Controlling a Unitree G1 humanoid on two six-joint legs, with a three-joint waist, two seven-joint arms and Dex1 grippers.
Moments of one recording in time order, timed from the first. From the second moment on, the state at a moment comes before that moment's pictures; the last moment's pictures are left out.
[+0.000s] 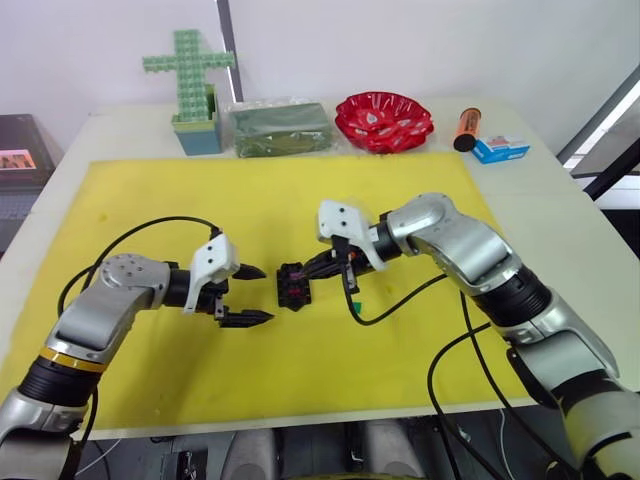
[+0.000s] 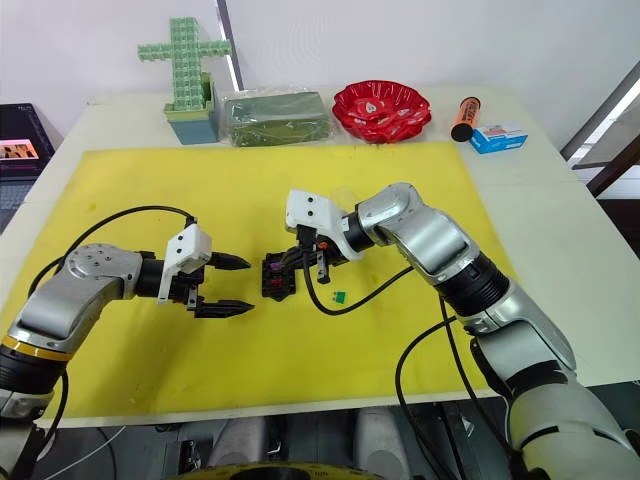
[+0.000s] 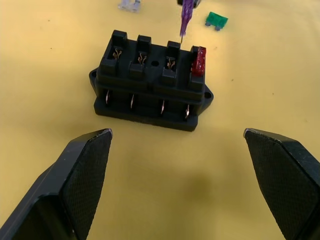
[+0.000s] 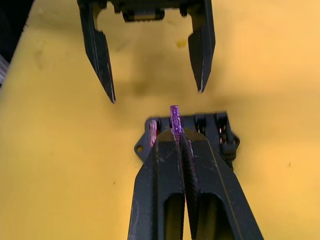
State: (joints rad) left arm -0.35 0.82 -0.15 -0.13 -0.38 0.47 -1.19; right arm -0.91 -0.55 0.53 -0.04 0.31 0.71 1.14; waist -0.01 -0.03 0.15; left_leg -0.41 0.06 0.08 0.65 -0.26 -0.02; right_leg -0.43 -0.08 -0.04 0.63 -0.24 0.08
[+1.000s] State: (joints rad) left arm -0.34 0.81 -0.14 -0.14 -0.36 0.47 -1.18; right arm -0.87 -0.49 0.53 0.01 0.23 0.69 1.14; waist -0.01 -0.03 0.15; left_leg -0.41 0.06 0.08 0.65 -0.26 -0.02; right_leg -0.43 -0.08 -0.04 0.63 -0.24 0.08
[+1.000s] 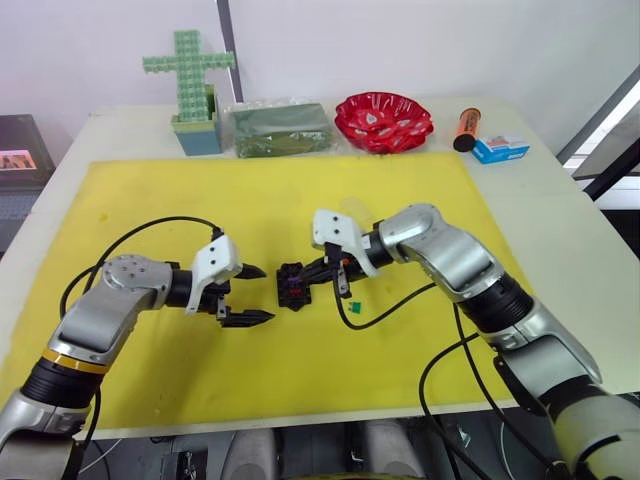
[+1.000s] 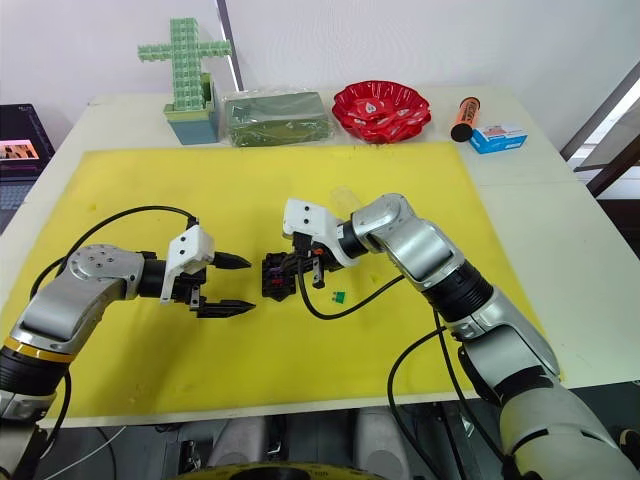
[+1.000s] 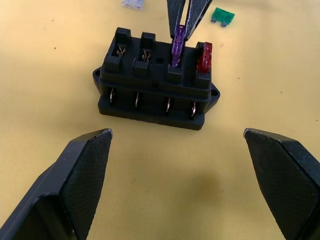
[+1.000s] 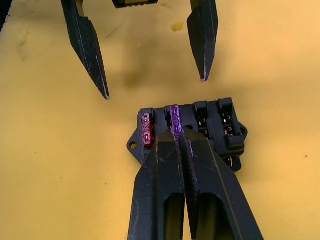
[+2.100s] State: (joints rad) left arm -0.33 0.80 -0.14 -0.15 -0.36 0.47 -1.16; right arm -0.88 -0.47 0.58 -0.04 0.08 0.71 1.15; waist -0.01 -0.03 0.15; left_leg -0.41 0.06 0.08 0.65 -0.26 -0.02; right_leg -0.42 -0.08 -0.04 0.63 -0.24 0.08
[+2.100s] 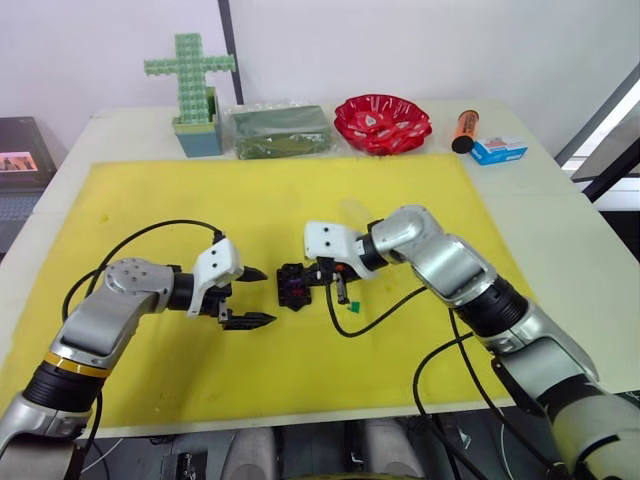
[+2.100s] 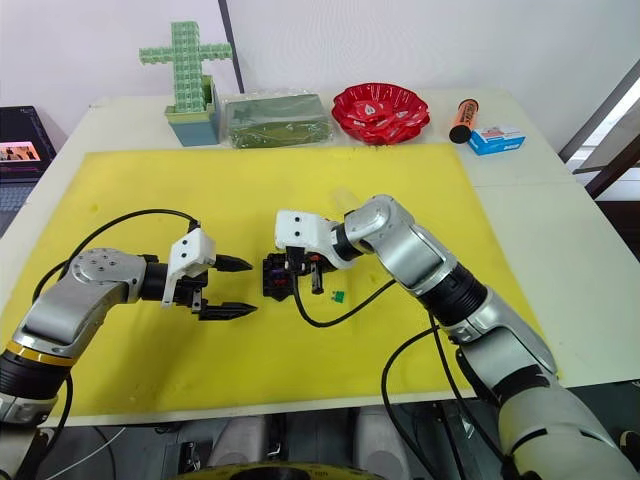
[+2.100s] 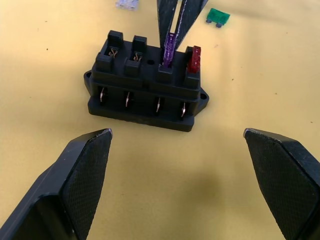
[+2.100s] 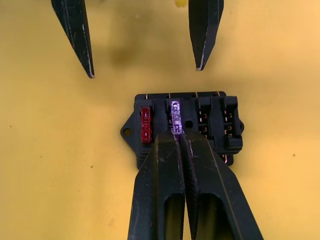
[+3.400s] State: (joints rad) left arm -0.34 0.79 -0.14 -0.15 -0.34 0.47 -1.15; right arm -0.87 -0.45 0.58 -0.07 0.03 0.77 1.13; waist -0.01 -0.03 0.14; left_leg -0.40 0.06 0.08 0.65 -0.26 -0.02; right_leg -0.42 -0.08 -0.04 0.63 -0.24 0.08
